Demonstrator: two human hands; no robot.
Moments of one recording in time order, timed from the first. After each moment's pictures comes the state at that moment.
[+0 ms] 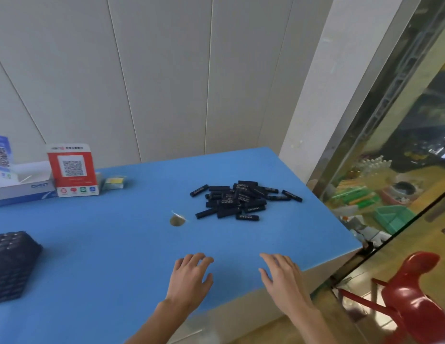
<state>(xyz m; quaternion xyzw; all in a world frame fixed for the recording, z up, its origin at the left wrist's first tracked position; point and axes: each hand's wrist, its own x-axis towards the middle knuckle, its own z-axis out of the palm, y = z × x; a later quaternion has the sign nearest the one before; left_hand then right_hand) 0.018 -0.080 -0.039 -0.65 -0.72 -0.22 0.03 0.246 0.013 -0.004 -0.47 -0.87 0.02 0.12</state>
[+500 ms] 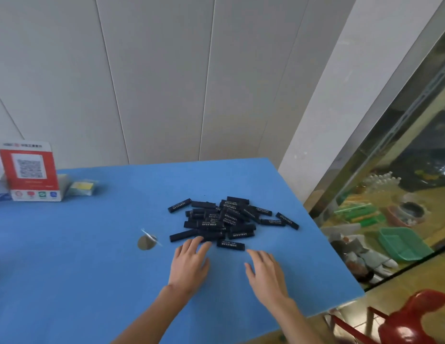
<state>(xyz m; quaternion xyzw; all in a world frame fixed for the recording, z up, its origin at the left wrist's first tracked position) 0.028 0.067 -0.057 -0.60 -0.75 -0.26 0.04 0.224 0.150 -0.034 -0.46 -0.88 0.06 0.12</state>
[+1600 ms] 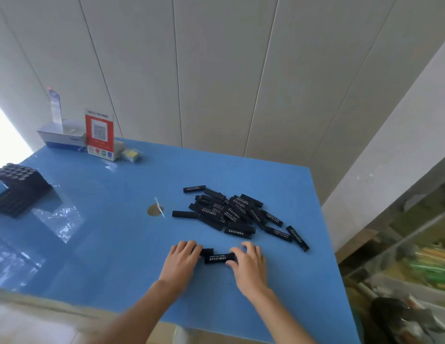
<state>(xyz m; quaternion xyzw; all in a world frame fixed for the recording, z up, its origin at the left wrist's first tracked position) 0.107 0.059 -0.067 -0.51 -0.84 -0.14 0.10 0.240 0.211 -0.046 -0.30 -0.94 0.16 0.06</state>
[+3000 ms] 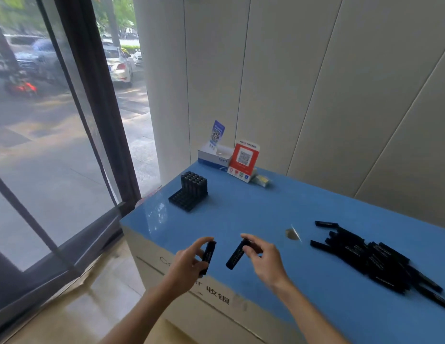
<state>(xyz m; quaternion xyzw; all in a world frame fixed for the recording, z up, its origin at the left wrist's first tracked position) 0.001 -0.286 0.045 -0.24 -0.86 -0.44 -0.13 0.060 -0.080 0.055 -0.12 -0.82 0.55 0.10</state>
